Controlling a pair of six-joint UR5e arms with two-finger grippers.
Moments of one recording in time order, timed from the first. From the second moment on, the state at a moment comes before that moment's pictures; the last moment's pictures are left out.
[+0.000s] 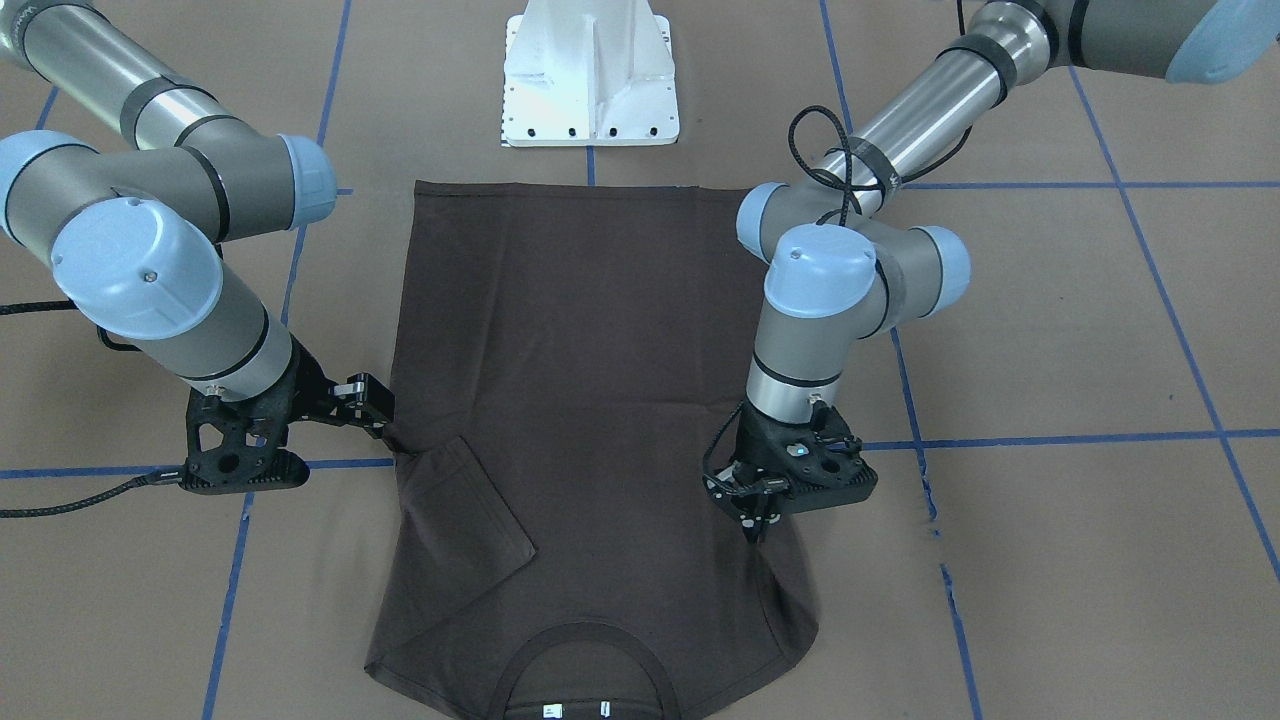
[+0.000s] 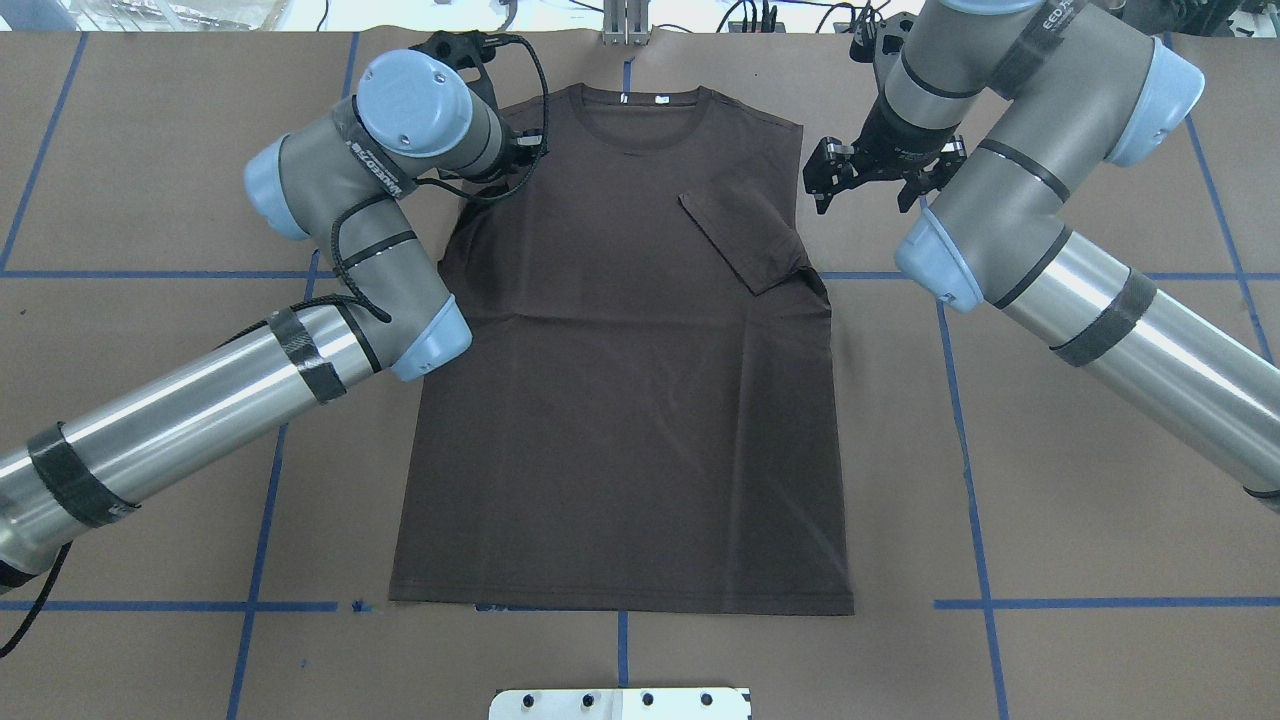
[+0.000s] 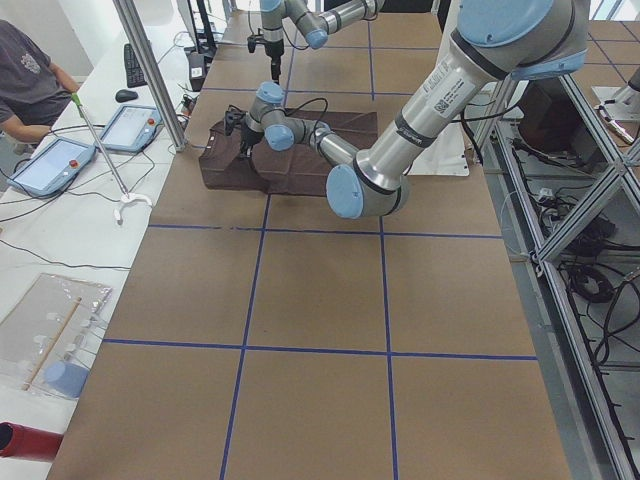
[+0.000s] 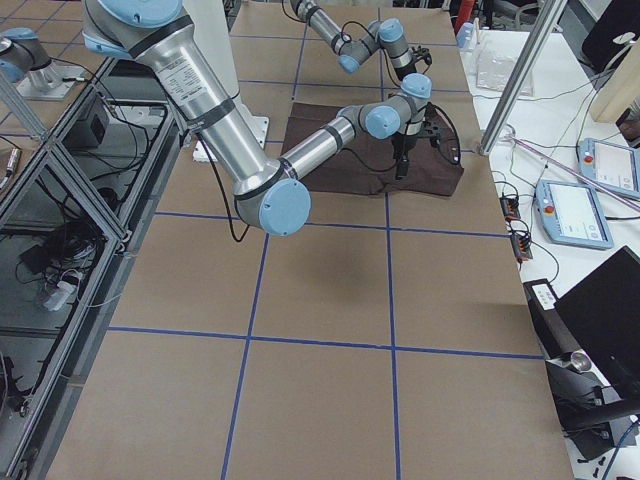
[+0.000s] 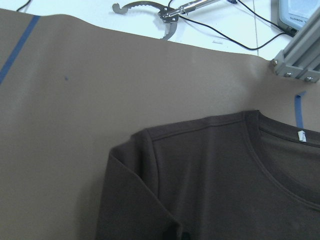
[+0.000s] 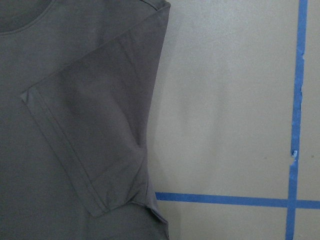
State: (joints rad) left arm -0.72 -2.43 -1.17 -2.08 -1.67 -1.33; right arm 0.92 -0.92 1.50 -1.58 2.17 0.80
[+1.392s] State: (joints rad) left arm -0.69 -2.25 -1.50 -2.00 -1.81 -1.27; right arm 0.69 -1.26 1.79 -1.31 1.95 1.21
